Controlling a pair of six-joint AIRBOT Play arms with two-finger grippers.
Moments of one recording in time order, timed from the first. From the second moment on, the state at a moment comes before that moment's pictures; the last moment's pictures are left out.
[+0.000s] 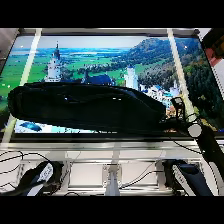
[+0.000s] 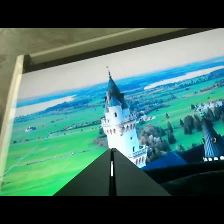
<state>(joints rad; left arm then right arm) 0.35 -0.91 1.44 1.20 -0.96 -0.93 -0.07 -0.68 0.37 -1.25 0.75 1.16</state>
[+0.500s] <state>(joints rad) 0.35 -0.91 1.44 1.20 -0.96 -0.93 -0.32 -0.82 0.48 -1.27 0.50 1.50</state>
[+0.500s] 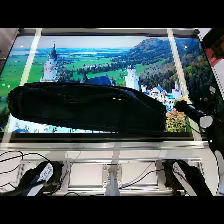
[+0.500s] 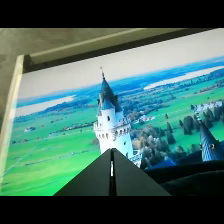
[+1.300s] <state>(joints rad) 0.35 -0.91 1.44 1.20 -0.96 -0.93 -0.47 -1.20 0.73 -0.86 1.04 1.14</state>
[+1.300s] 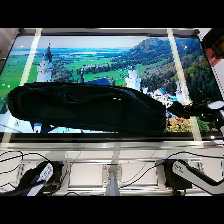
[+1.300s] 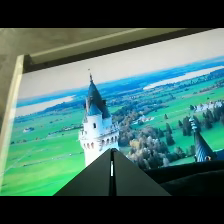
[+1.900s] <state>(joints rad) 0.35 -0.91 1.44 1.20 -0.96 -0.93 -0.41 -1.33 0.88 -0.85 1.13 1.01</state>
